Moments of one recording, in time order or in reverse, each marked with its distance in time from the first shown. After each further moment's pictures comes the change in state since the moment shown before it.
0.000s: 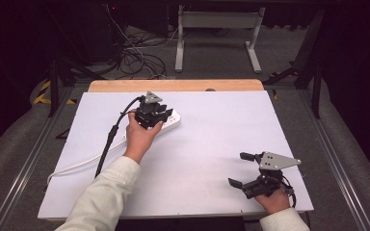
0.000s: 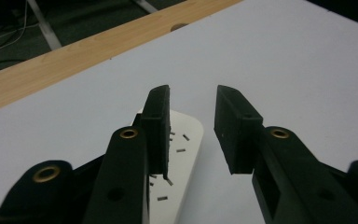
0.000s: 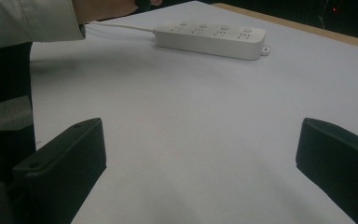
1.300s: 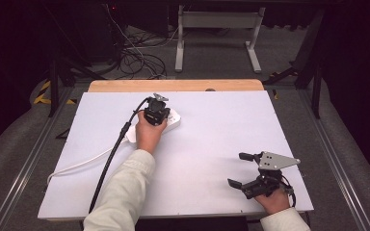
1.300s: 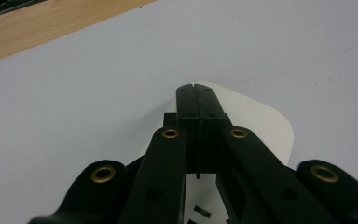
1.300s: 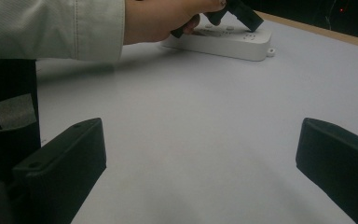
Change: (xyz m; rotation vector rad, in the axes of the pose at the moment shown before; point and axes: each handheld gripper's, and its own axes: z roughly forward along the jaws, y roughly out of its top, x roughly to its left) left arm 0.024 -0.018 0.081 0.148 0.143 -0.073; right arm 0.000 0.001 0.001 0.003 0.022 -0.009
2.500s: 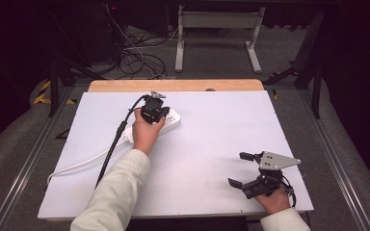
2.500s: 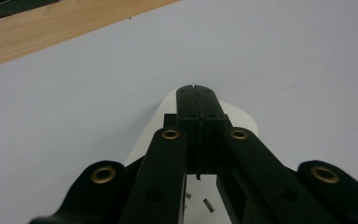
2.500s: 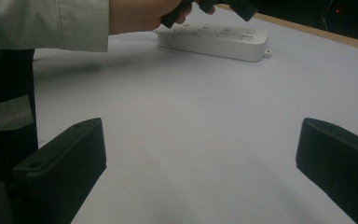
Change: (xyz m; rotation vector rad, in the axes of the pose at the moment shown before) left arm 0.000 0.007 -0.017 -0.002 -0.056 -0.013; right arm 0.000 0.000 -0.001 -0.002 -0.011 -0.003
